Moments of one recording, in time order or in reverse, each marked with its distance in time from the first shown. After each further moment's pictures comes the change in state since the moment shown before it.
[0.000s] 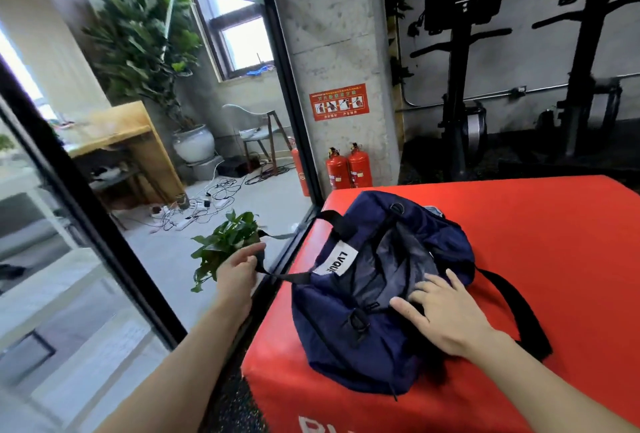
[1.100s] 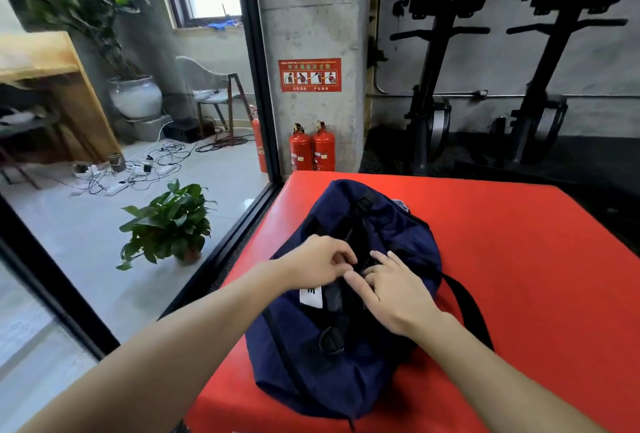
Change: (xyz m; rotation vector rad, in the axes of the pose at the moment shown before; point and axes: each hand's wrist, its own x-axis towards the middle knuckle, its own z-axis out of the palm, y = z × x) left_hand 0.003 -0.019 0.162 0.935 -0.945 0.539; right_hand 0.062 0.001 0.010 0.044 0.053 -0.062
